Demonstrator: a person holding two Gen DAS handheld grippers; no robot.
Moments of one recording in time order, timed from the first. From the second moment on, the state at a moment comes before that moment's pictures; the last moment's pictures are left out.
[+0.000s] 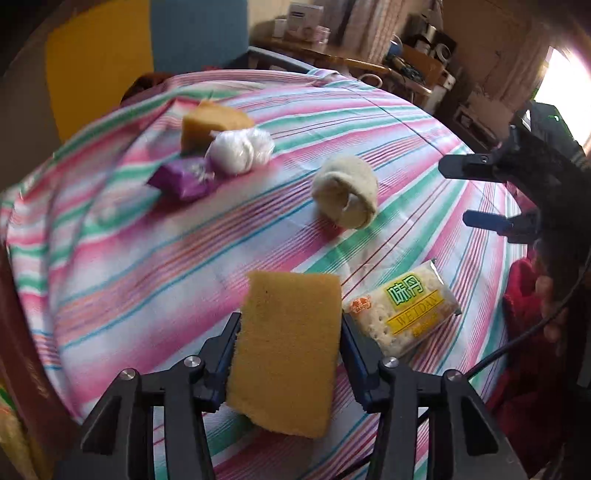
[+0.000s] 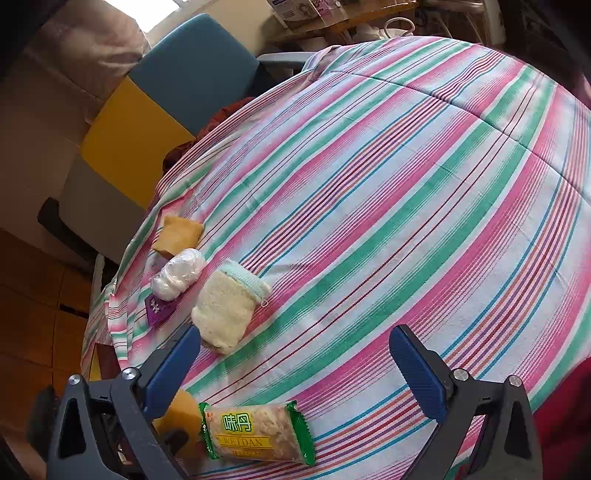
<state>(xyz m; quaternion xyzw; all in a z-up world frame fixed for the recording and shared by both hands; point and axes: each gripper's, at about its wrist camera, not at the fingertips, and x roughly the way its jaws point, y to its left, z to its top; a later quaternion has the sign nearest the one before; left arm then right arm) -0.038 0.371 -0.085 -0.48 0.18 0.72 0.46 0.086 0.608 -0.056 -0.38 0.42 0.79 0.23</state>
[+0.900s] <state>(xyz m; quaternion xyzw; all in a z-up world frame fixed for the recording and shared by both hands) -0.030 0.329 -0.095 -0.46 0.09 0.77 0.44 0.025 0.588 -0.069 -0.42 0.42 0.78 0.20</state>
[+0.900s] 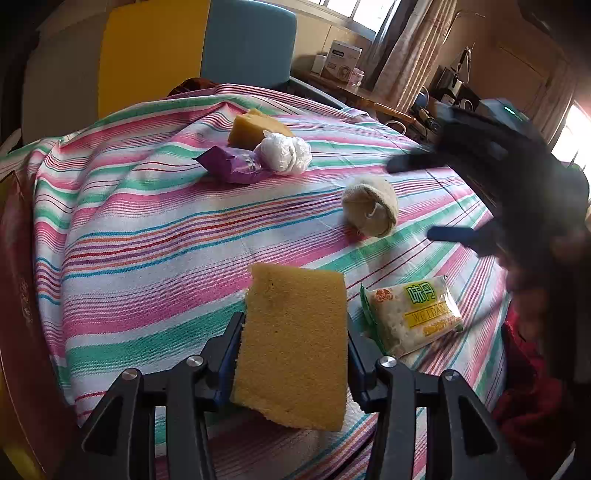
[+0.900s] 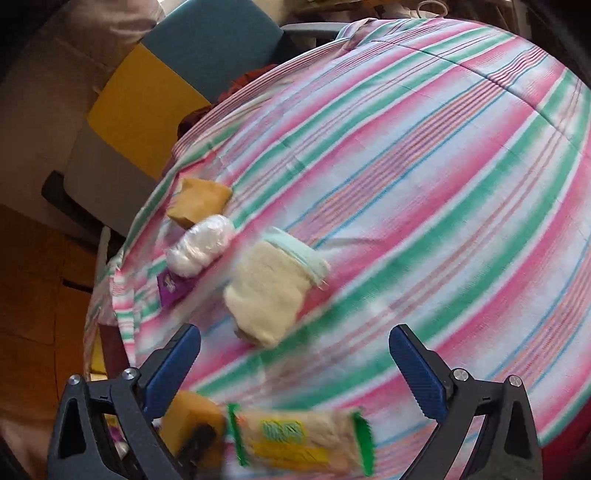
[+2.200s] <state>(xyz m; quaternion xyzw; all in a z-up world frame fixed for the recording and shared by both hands) -0.024 0.334 -0.101 -0.45 0.09 0.78 0.42 -0.005 0.541 -0.083 -0.50 0.17 0.83 0.15</state>
